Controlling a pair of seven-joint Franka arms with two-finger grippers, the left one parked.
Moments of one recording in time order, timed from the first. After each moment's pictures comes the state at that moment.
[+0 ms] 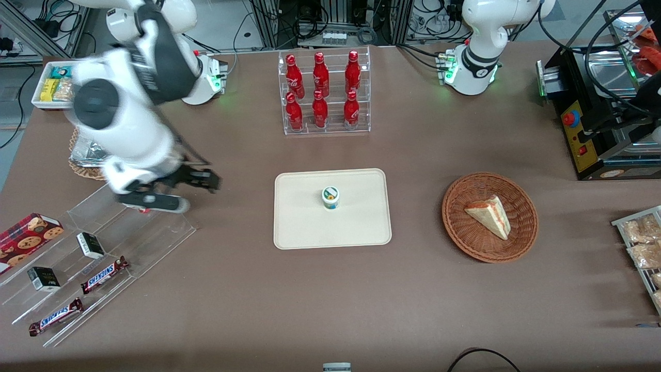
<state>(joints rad) 0.19 0.12 0.10 -1.63 -0.02 1.68 0.45</state>
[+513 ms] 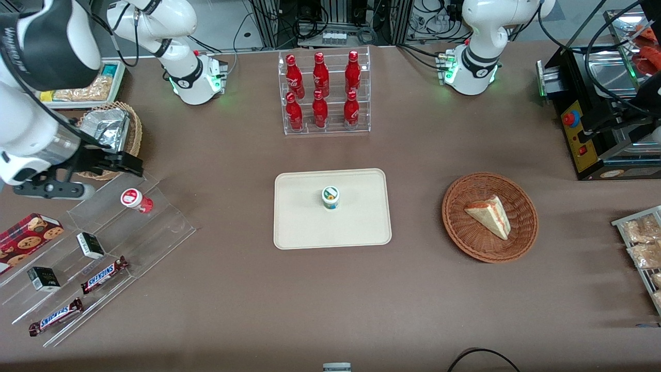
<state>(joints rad) -0.02 0.03 0.10 -1.64 0.00 1.56 0.17</state>
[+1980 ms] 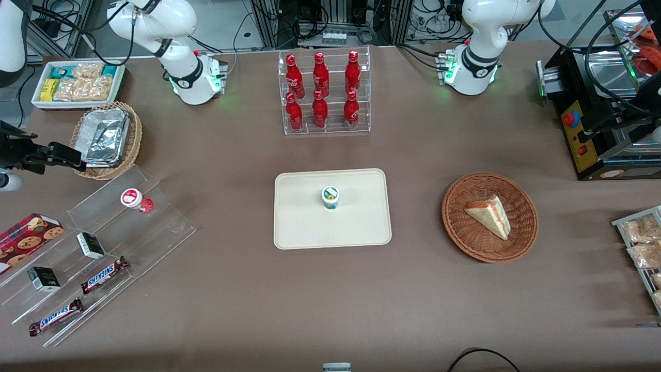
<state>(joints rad) -0.02 0.00 -0.10 -1.64 0.01 1.56 -0.12</state>
